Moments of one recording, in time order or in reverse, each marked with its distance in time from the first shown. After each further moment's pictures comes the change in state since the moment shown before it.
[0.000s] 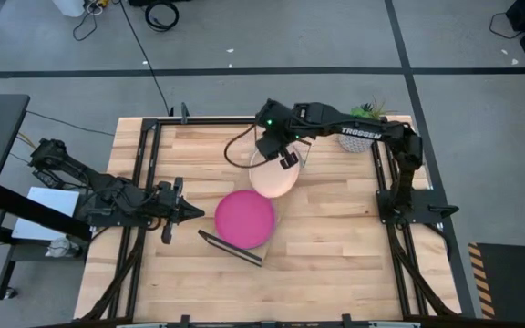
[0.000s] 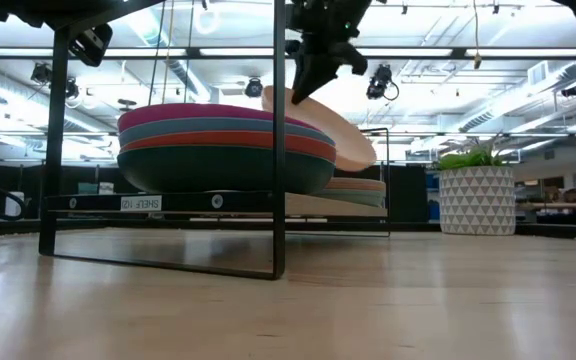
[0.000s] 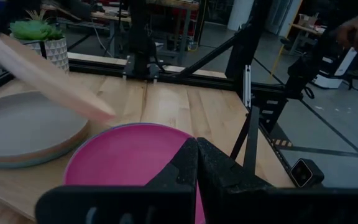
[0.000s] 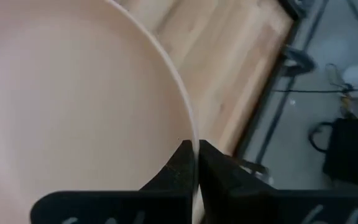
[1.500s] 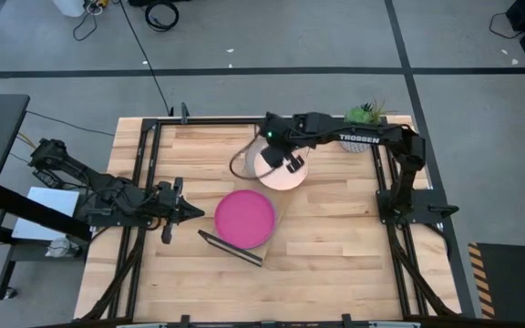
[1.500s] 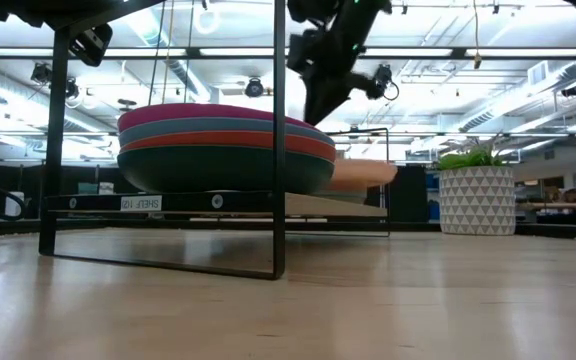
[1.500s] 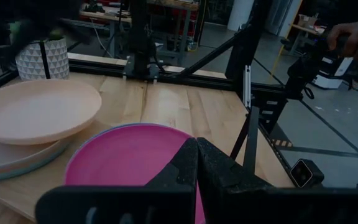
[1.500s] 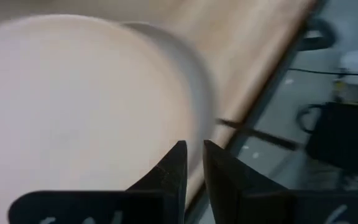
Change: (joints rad) left arm 0.000 0.000 0.000 0.000 0.000 0.000; right arm 0.009 -0.019 -0.145 0.059 0.147 -0.095
